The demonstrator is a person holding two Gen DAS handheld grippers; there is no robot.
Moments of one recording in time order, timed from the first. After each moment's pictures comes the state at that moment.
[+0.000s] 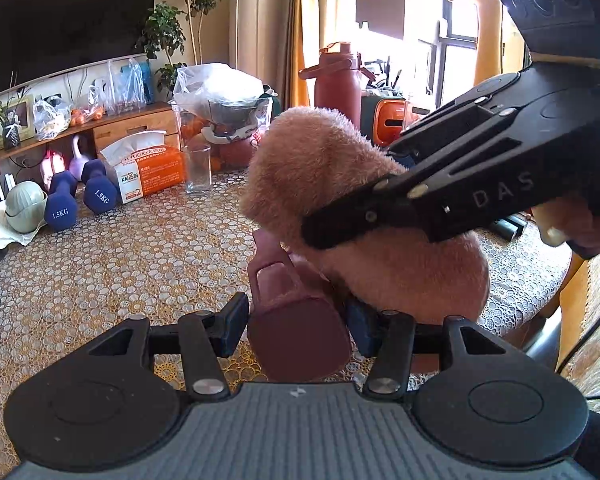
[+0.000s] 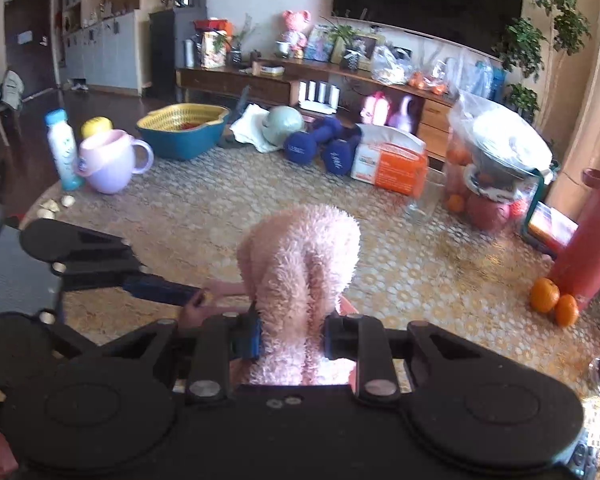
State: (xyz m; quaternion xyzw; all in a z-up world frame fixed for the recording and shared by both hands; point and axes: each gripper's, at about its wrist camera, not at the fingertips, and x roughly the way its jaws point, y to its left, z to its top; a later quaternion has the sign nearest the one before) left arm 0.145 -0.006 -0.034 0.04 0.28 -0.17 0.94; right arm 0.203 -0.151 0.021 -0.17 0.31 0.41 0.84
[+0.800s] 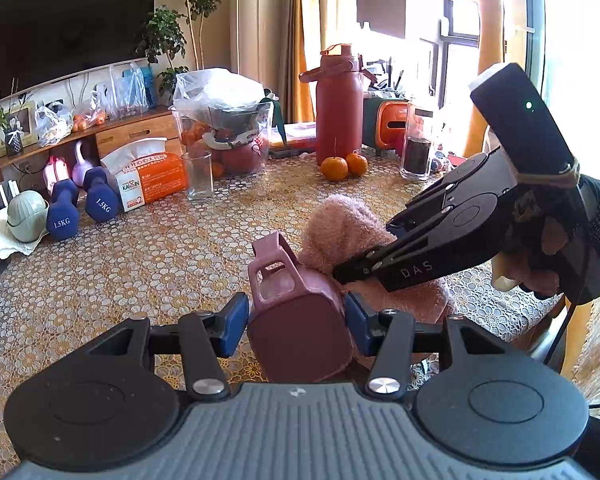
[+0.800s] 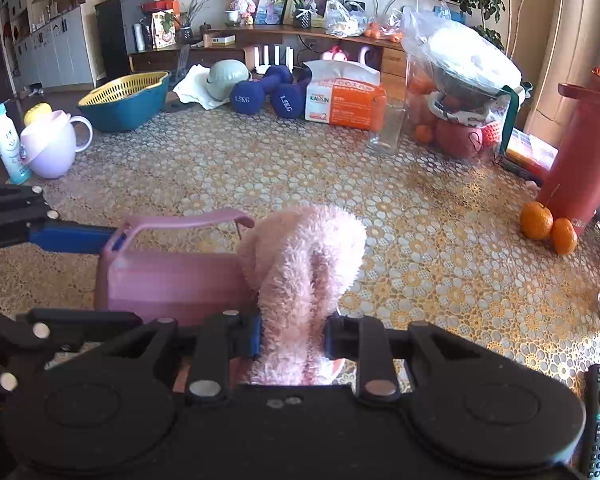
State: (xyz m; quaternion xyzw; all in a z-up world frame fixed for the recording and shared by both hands) left arm 0.149 -0.012 -0.030 0.05 0.27 -0.17 0.95; right arm 0.244 -0.168 -0.038 -0.15 0.38 0.32 0.86
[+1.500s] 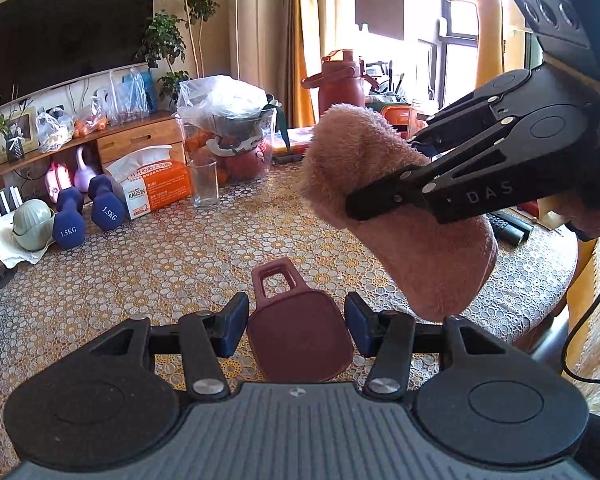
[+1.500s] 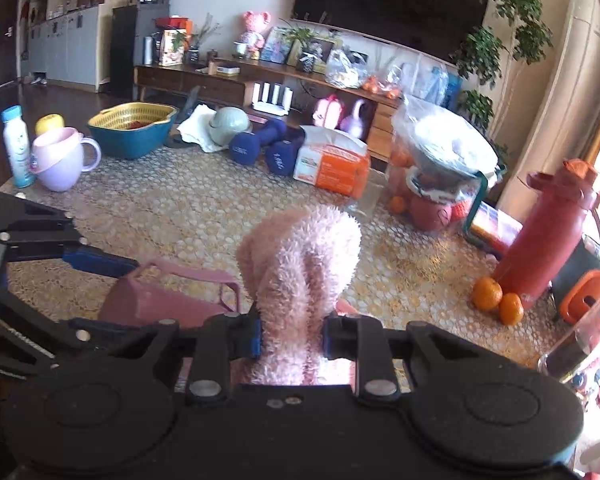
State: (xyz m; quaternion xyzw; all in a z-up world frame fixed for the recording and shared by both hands) left arm 0.148 -0.004 -0.018 0.06 0.27 -0.17 0.95; right arm 0.212 -0.166 0.027 -0.21 0.29 0.33 0.87
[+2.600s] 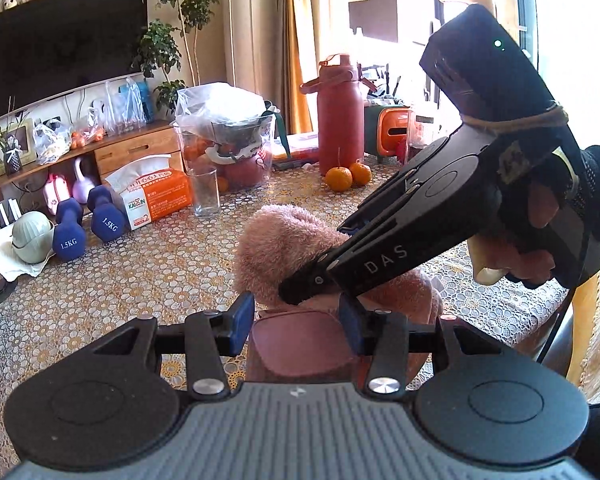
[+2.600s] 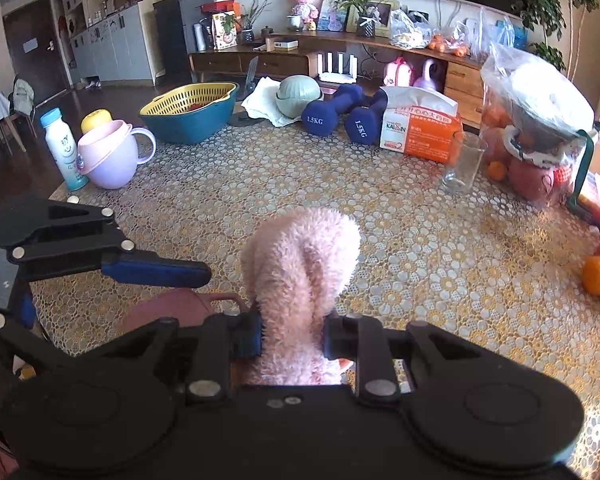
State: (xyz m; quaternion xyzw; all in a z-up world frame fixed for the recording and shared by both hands) left arm 0.158 -0.002 -0.023 0.07 0.26 -0.17 0.95; right arm 0.252 -0.129 -0.011 -0.13 0.38 0.41 0.82
